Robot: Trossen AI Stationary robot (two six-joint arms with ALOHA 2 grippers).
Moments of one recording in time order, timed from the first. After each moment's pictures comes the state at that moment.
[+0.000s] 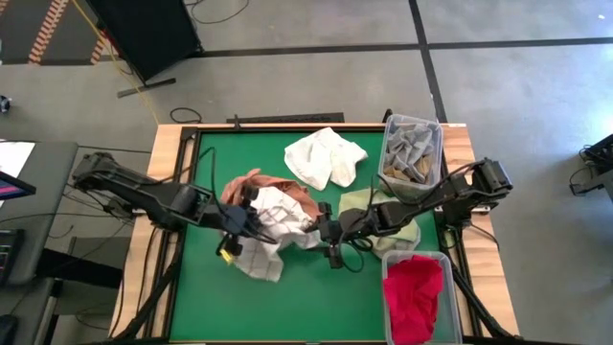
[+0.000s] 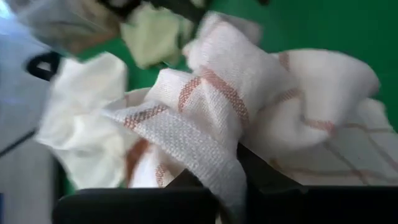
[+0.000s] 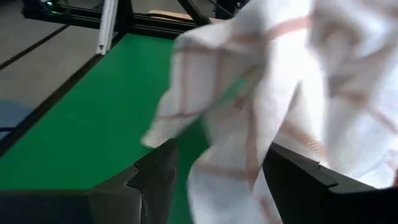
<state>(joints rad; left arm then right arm) -0.32 1.21 1.07 -0.68 -0.38 0.27 0.24 1.66 0.91 0.36 0.08 -0.04</state>
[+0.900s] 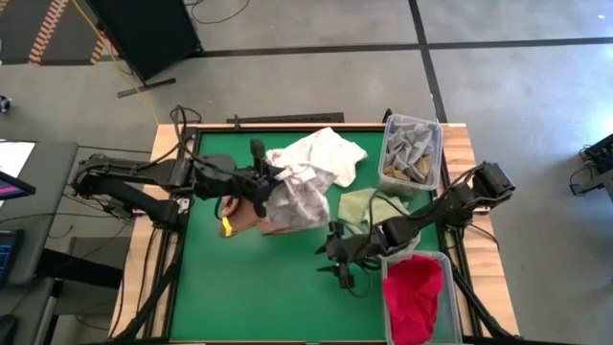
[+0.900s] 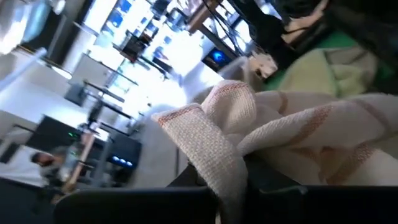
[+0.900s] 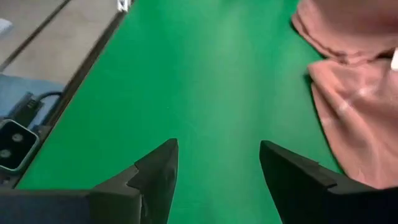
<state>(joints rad) -0.11 1.22 1.26 -0.24 -0.43 0.79 0.39 1.66 0.91 0.18 0.16 0.19</state>
